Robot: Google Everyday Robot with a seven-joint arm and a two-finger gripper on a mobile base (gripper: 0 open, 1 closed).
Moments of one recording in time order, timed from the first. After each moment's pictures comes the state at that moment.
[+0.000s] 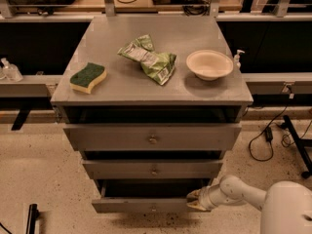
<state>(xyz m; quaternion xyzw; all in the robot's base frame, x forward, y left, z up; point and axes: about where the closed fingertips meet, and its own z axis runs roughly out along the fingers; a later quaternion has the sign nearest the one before) 0.528 -0.182 0.189 -0.65 0.69 0.19 0.26</state>
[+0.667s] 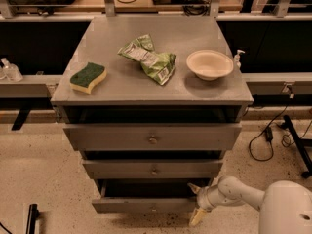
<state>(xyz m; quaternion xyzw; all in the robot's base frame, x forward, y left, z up) 0.525 -0.178 0.187 -0.65 0.69 0.19 0.26</state>
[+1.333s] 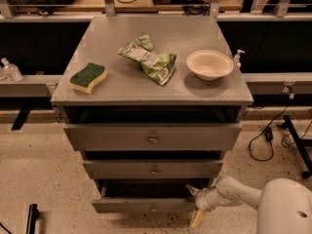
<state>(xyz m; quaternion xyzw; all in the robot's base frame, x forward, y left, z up) 0.513 -0.170 0.185 -0.67 0.67 0.20 0.24</state>
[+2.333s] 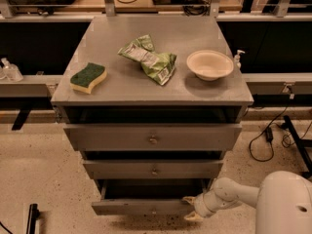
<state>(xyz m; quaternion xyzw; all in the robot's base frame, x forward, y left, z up) 0.467 -0.159 0.192 -0.71 0.64 0.22 0.19</state>
